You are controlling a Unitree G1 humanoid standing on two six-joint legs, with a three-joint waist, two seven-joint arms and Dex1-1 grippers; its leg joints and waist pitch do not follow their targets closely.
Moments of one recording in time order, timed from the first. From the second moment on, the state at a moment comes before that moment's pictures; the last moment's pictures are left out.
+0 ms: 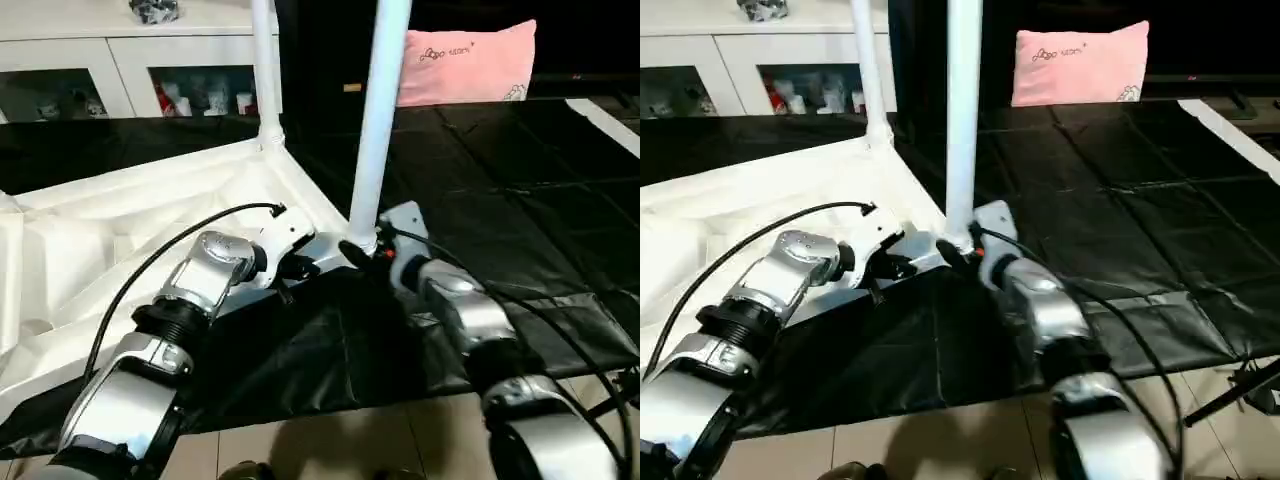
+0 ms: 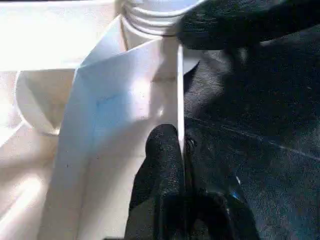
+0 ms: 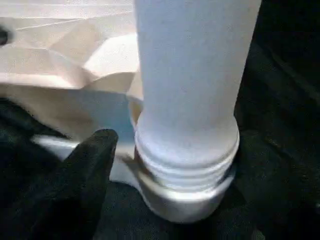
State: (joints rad) left arm -0.76 0.28 -0.25 0.74 0.11 0.28 -0.97; right arm -0.58 -0.15 0.04 0.74 0.11 0.06 0.66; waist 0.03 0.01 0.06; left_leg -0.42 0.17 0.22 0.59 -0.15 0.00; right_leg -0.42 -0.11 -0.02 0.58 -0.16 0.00
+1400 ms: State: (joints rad) left arm -0.72 0.47 -0.37 0.69 0.07 -0.03 -1.54; right arm -0.55 -0.39 0.24 0.57 0.18 0.08 1.45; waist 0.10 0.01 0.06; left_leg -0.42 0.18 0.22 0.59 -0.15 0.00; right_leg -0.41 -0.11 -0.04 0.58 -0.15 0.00
